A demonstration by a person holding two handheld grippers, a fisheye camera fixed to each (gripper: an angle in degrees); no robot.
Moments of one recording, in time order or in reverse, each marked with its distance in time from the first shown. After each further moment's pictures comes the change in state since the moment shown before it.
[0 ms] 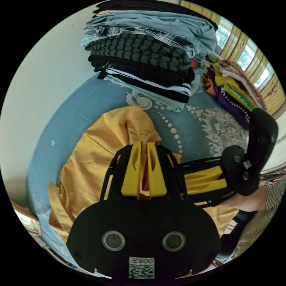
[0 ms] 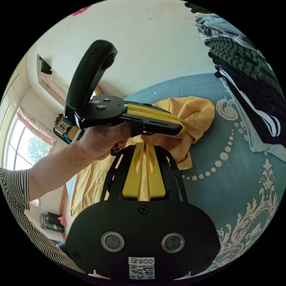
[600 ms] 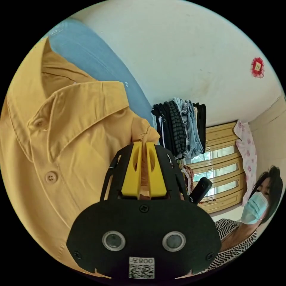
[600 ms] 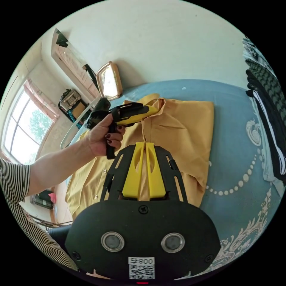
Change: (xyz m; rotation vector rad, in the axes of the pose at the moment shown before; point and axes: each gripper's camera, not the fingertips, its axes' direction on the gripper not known) left arm -0.201 0.222 0.039 0.580 0.710 -0.927; right arm -0.085 -0.041 0.046 -0.109 0.010 -0.196
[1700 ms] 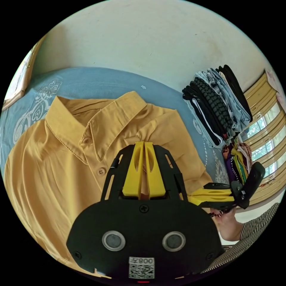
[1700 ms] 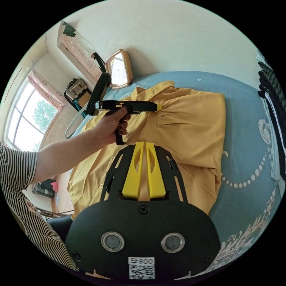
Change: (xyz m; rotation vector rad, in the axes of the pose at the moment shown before) left arm -0.008 -0.008 -0.006 -0.032 -0.608 0.302; right arm -0.101 -0.030 0.004 -0.094 -0.062 -0.066
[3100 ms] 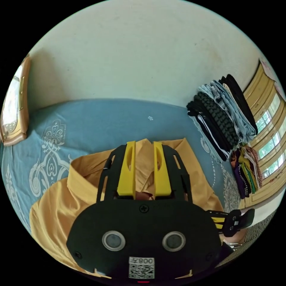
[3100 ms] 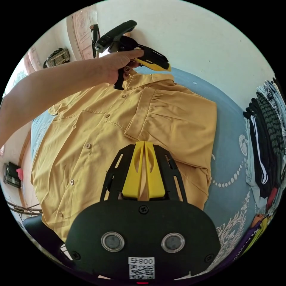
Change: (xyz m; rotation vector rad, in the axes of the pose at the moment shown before) left arm -0.092 -0.015 -0.053 0.075 -0.080 0.104; right arm -0.119 -0.005 -0.021 -0.107 0.395 -0.135
